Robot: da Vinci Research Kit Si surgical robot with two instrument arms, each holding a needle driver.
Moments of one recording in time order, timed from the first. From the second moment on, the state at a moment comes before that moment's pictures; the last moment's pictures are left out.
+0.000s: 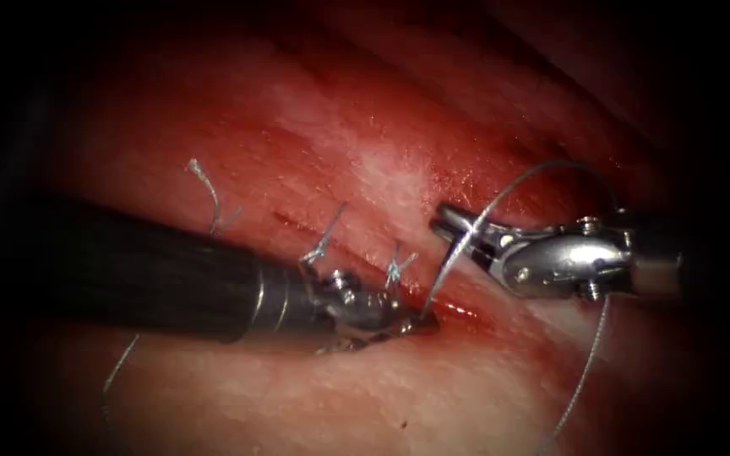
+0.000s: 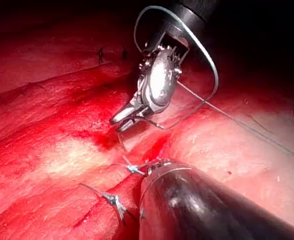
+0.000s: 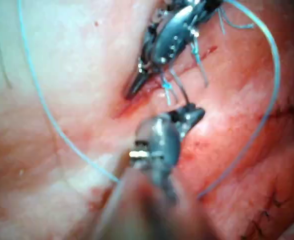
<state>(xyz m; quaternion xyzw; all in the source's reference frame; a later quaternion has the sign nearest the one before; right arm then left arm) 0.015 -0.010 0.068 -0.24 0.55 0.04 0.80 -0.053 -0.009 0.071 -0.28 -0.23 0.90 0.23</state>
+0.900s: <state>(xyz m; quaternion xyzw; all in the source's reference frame) 0.015 -0.009 0.069 -0.11 0.61 0.22 0.75 -0.050 -0.010 0.072 -0.28 -0.24 0.91 0.21</state>
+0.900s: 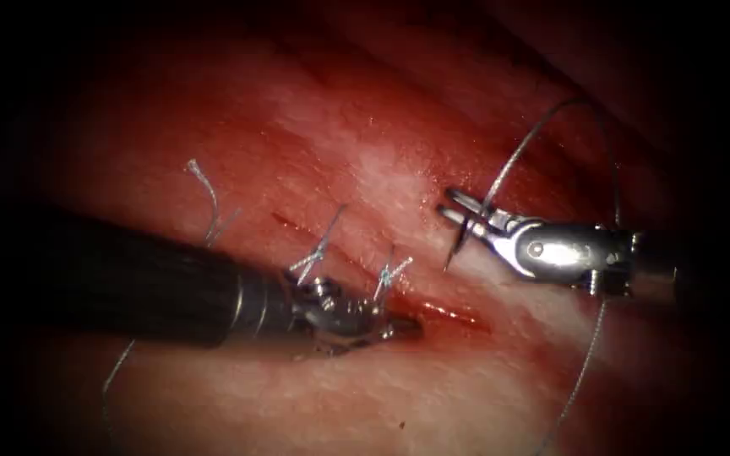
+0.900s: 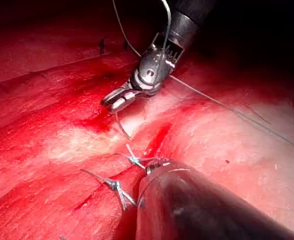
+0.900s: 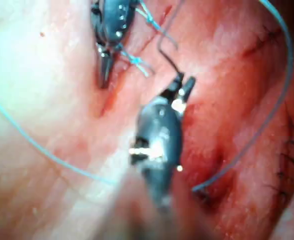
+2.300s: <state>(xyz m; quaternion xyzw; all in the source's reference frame) 0.015 -0.010 0.069 0.11 0.54 0.47 0.68 -0.049 -0.010 0.071 -0.28 -0.23 0.91 0.21</state>
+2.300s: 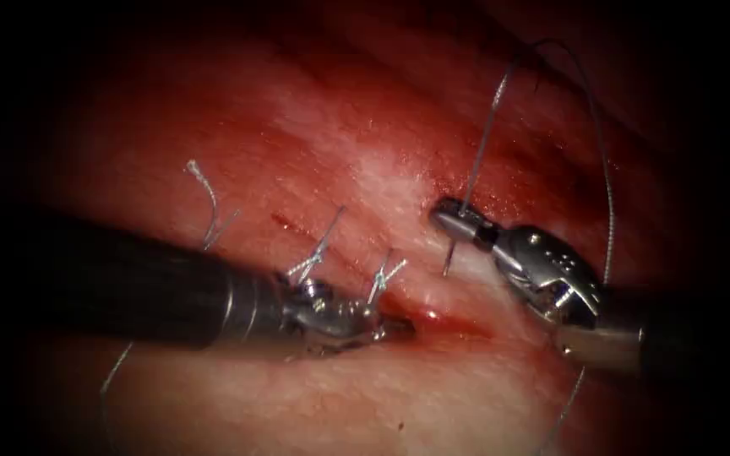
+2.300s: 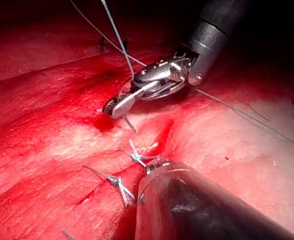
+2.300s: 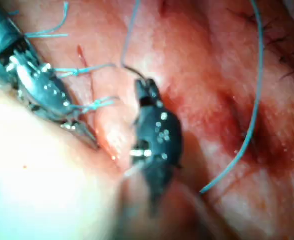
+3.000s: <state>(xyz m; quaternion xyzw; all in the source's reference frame) 0.017 -0.012 0.070 0.28 0.51 0.57 0.58 -0.049 -0.010 0.071 -0.28 -0.23 0.91 0.21</state>
